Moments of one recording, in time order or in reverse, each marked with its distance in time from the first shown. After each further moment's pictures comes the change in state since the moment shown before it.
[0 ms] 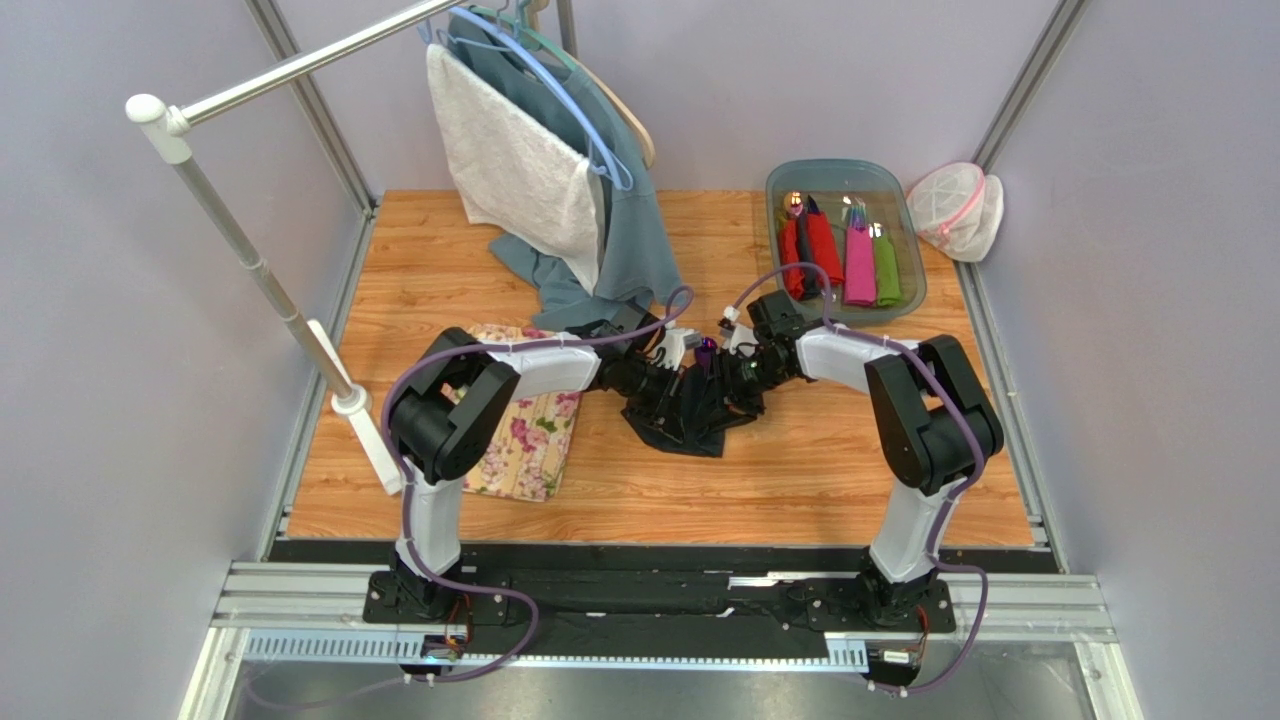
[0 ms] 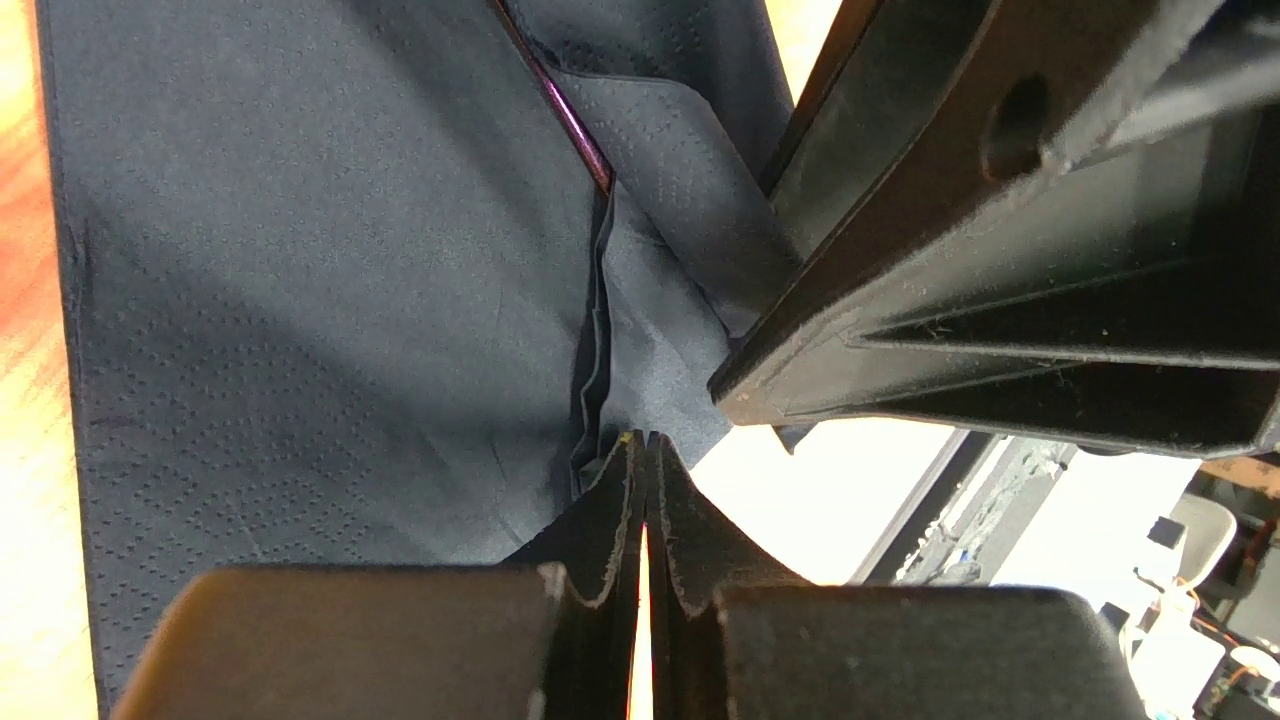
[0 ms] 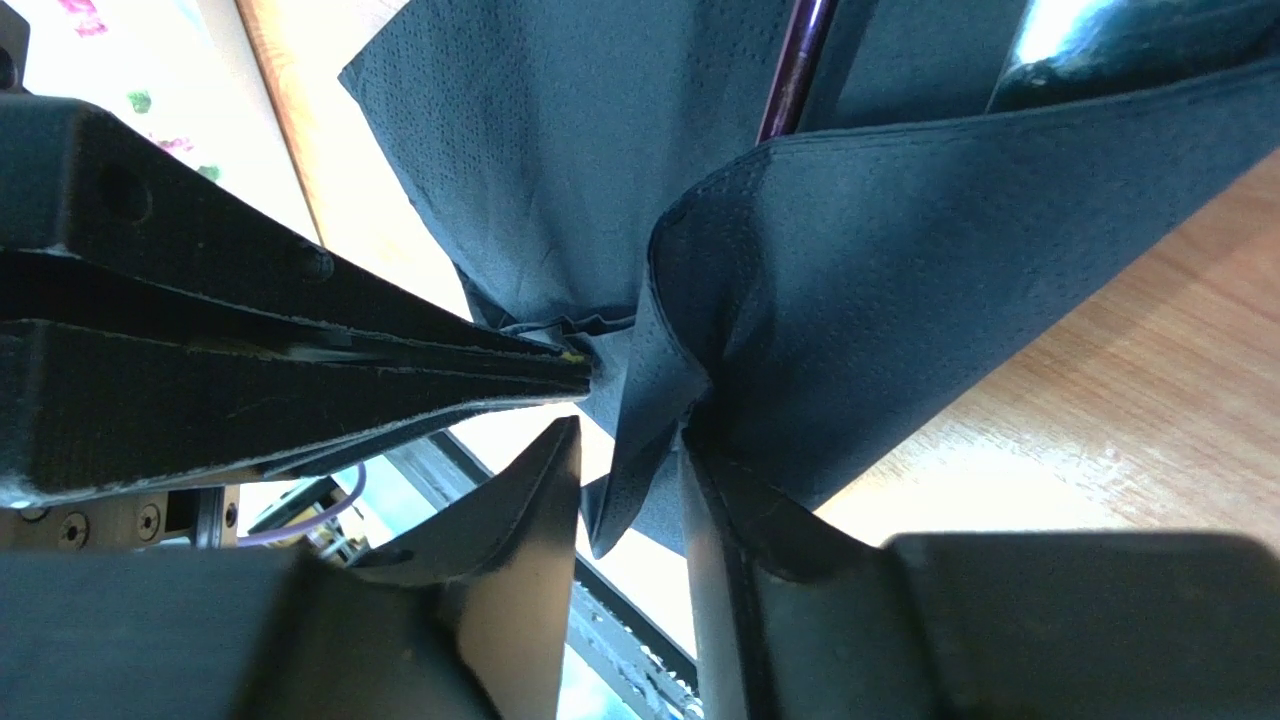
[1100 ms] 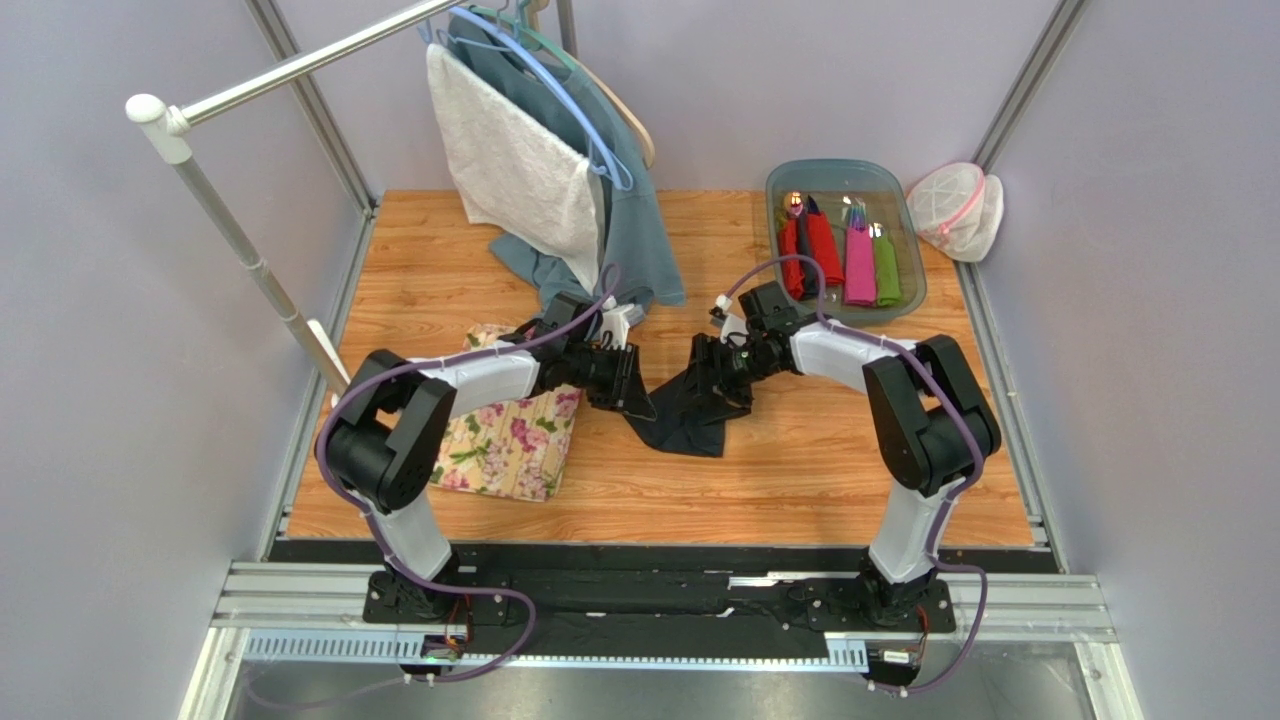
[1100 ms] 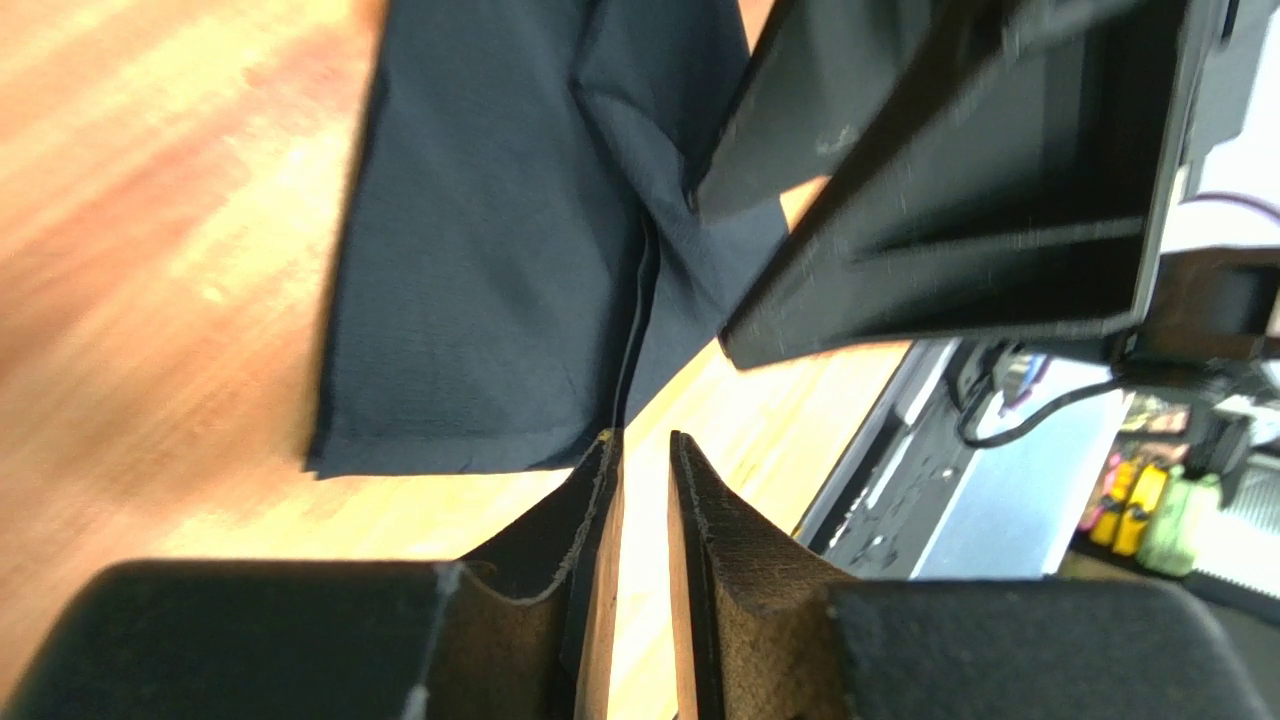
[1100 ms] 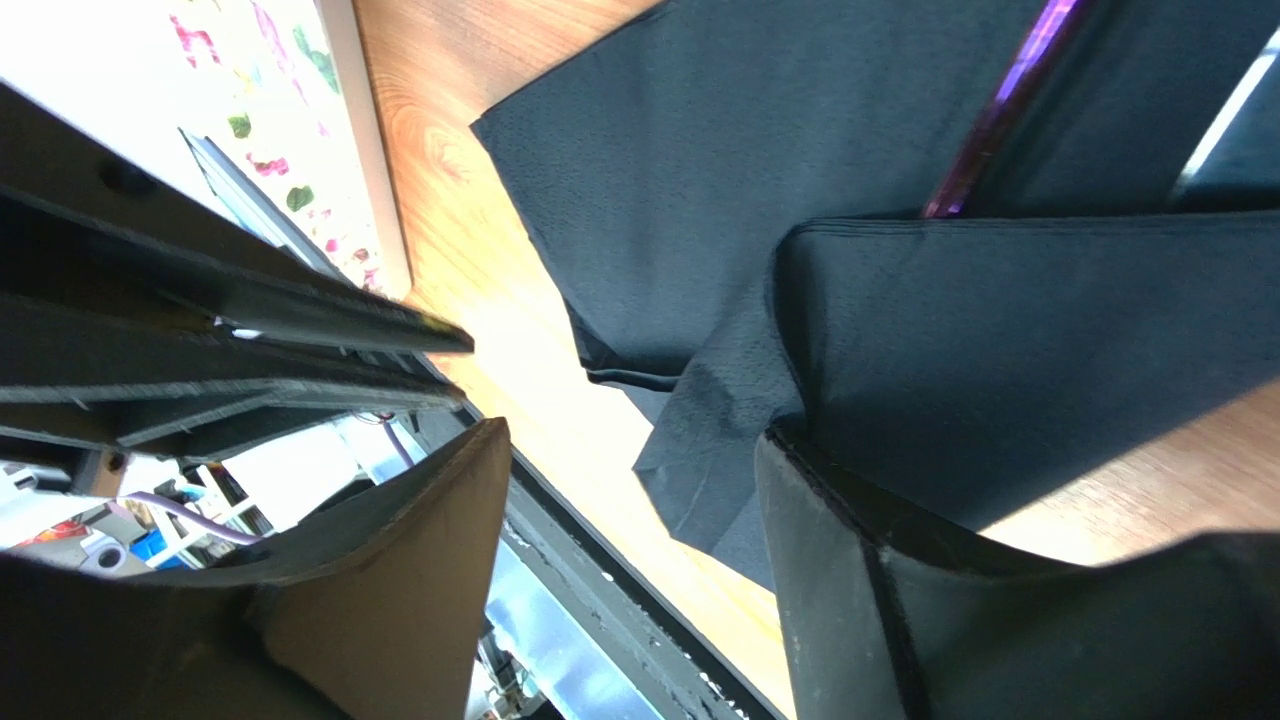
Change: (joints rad) left arm 0.165 -0.235 -0.237 0.171 0.091 -0.093; right arm 0.027 0.000 0.042 0.045 -0.032 0.084
